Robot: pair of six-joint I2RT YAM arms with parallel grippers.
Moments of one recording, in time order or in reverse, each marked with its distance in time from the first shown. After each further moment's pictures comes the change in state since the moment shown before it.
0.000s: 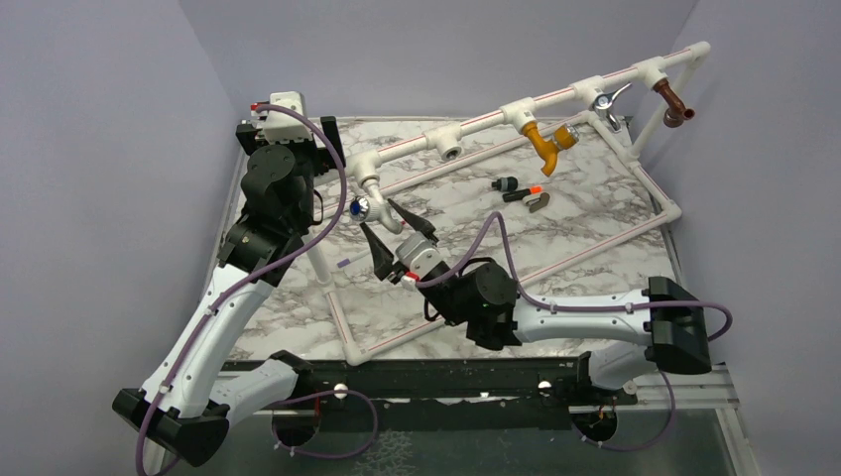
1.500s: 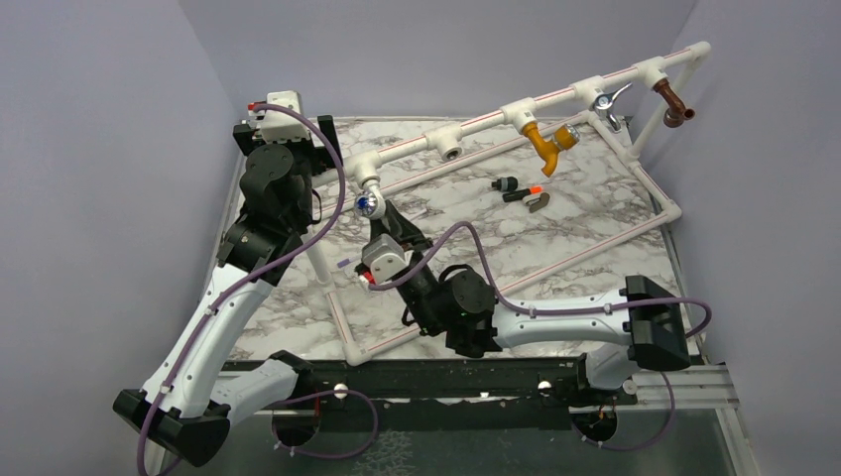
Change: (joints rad) left arm 0.013 0.001 0.000 -0.001 0.000 -0.001; right arm 0.076 0.099 0.152 -0.066 0.279 -0.332
